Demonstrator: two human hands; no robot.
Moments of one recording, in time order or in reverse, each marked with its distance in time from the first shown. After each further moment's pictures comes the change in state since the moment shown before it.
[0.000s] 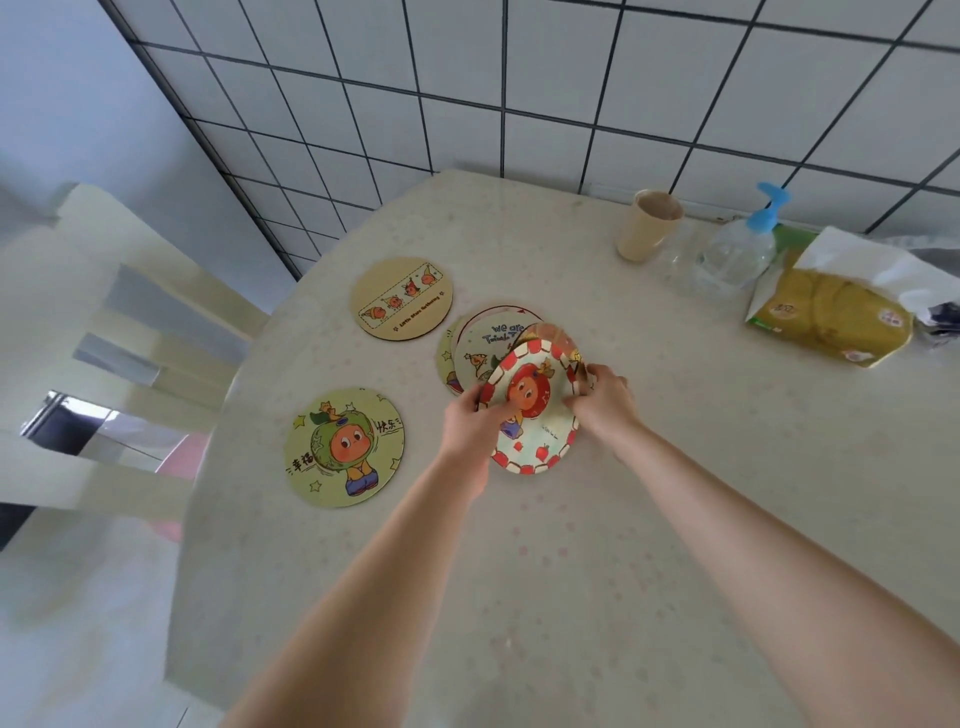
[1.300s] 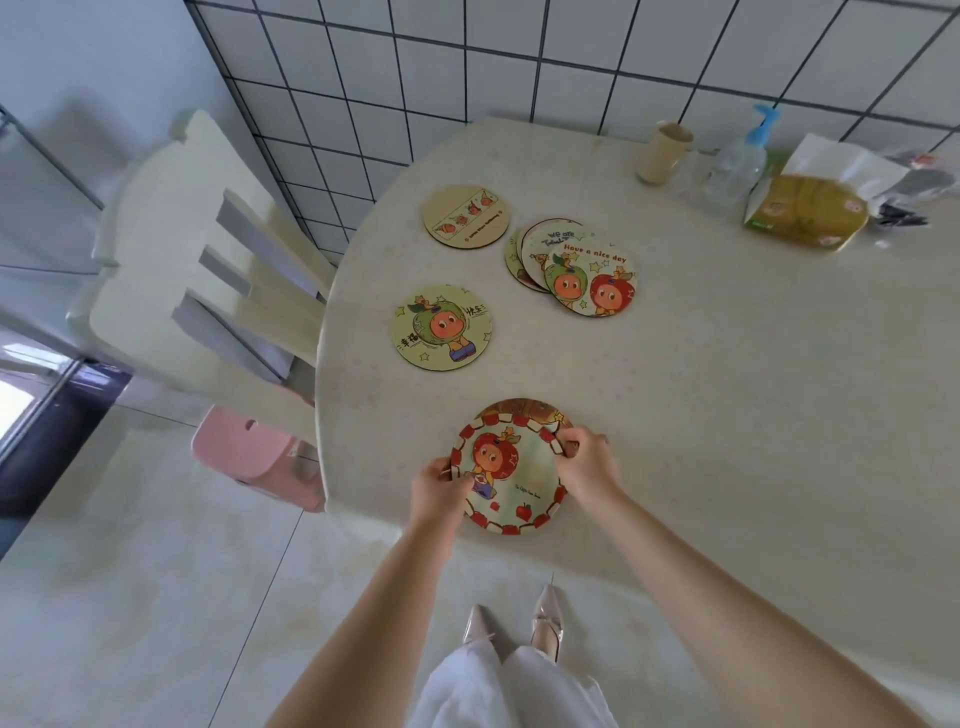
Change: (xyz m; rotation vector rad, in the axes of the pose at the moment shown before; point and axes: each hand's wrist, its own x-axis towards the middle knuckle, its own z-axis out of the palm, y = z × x) left_hand -0.156 -0.136 -0.240 0.281 0.091 -0.106; right_hand -0.267 0.067 0.157 -0.050 0.052 0.062
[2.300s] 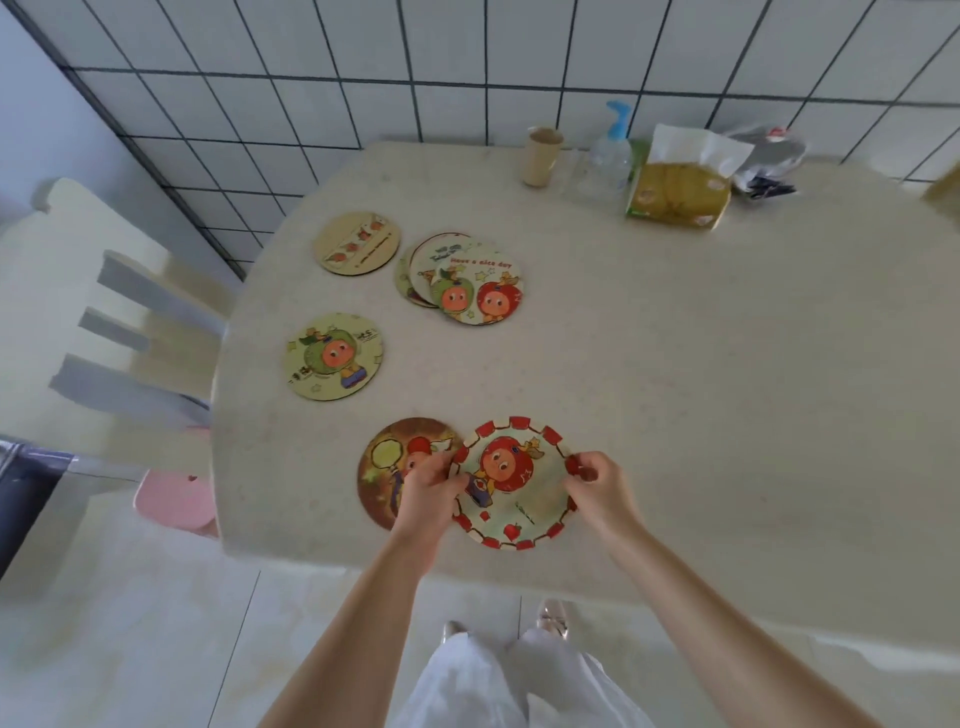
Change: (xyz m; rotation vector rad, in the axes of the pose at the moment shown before) left_hand -0.059 0.017 0.181 0.017 -0.261 0.130; right_hand 0.006 0.139 -0.163 0.399 0.071 0.183
